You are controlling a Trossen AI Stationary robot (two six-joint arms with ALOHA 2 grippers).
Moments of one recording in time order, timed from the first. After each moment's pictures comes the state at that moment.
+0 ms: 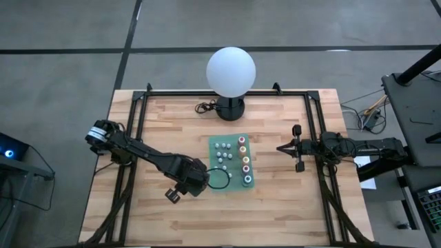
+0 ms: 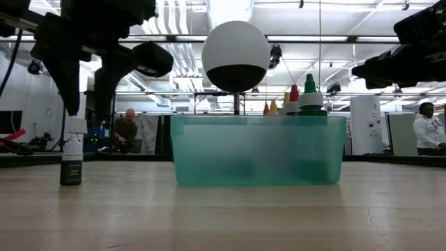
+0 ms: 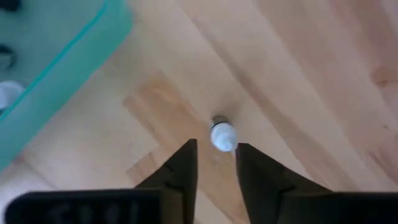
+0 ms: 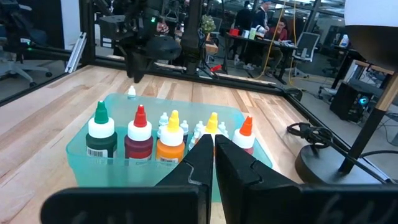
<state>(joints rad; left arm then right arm) -0.36 1.67 1.22 -0.91 0.08 0.32 0.02 0.09 0.01 0.01 0.02 -0.13</state>
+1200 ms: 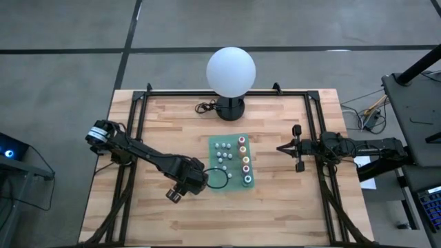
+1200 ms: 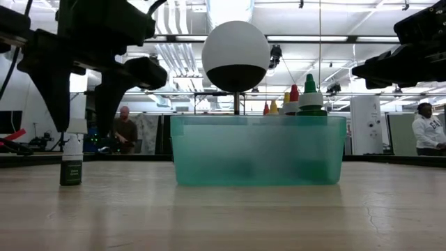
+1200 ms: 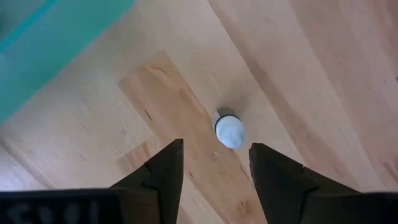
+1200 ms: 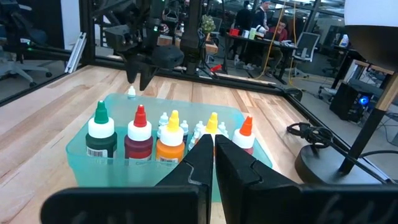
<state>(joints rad) -0.36 1.67 1.16 -0.86 0.06 0.23 0.02 0.09 0.01 0.01 0.02 -0.13</state>
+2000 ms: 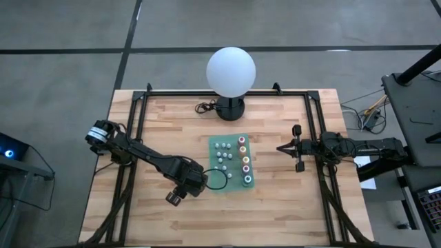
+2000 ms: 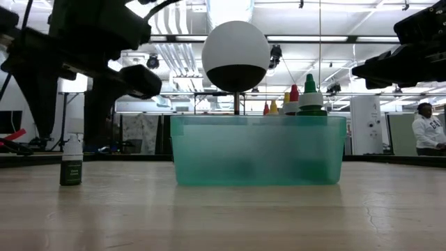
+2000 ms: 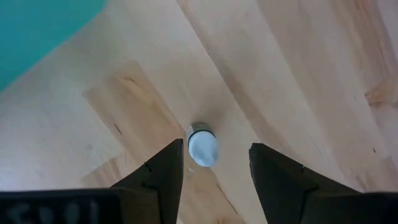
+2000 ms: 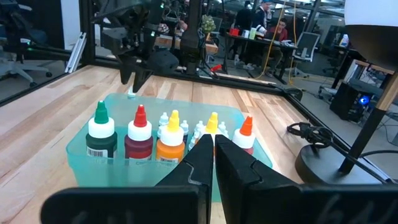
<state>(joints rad) -0.36 1.67 1.12 -0.79 0.14 0.18 0.02 0.09 0.01 0.01 0.02 -0.13</state>
